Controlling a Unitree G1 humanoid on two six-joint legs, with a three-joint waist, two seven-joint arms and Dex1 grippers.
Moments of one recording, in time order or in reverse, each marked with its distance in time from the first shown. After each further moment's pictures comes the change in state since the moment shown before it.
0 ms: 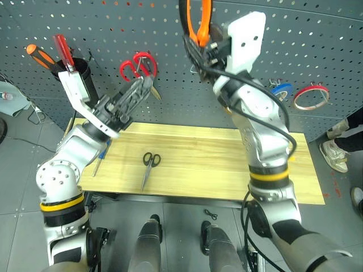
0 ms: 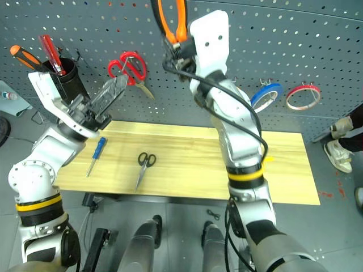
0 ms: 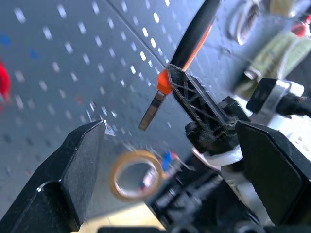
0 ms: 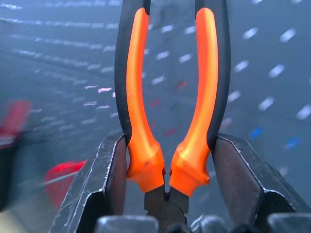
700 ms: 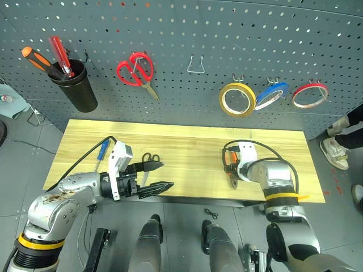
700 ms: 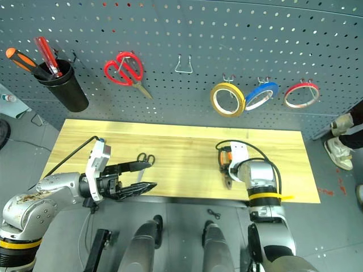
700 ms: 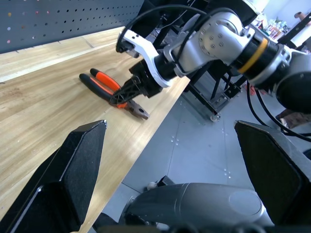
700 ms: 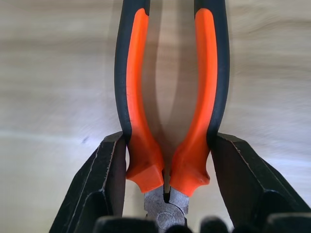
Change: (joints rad) left arm 0.430 0.291 -0.249 -0.185 0.350 0.043 -0.493; right arm 0.444 -0.144 -0.074 0.166 0.087 0.900 0.102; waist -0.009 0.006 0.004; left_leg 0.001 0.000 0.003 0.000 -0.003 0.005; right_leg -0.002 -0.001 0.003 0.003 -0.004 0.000
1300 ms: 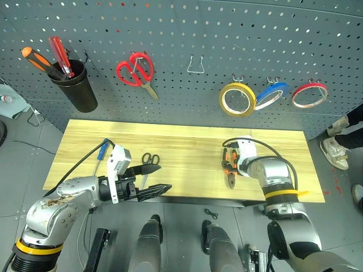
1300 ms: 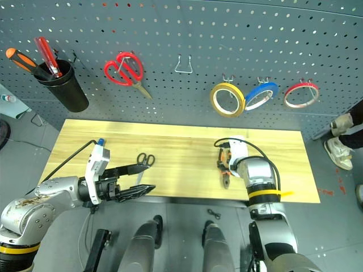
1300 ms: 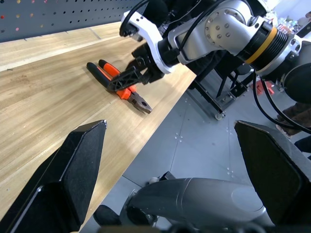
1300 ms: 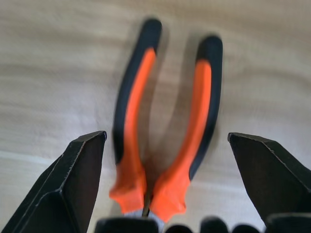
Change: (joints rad) left arm 0.048 0.008 0.007 -0.024 0.020 -0.002 0.019; right arm -0.094 0.014 -0.033 0.172 -0.054 -0.062 -0.095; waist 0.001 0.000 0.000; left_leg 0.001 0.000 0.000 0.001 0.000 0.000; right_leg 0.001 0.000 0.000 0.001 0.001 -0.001
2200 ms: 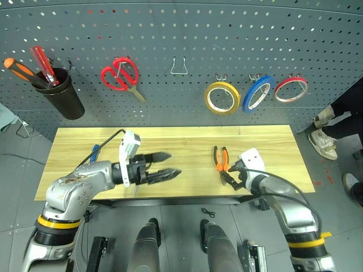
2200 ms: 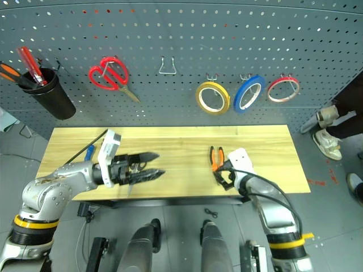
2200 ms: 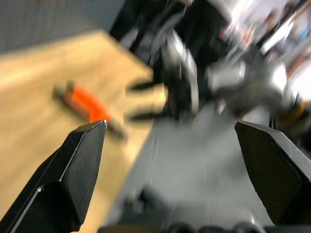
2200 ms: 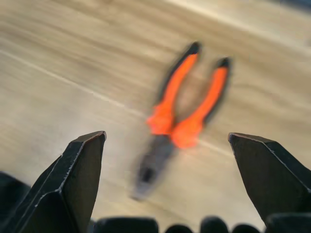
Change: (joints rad) left arm -0.118 -0.004 -0.080 0.156 0.047 0.000 -0.086; right arm 0.344 -0.108 0.120 -0.597 0.015 -0.155 0.245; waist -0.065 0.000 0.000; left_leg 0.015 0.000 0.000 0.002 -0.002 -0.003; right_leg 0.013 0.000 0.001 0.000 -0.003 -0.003
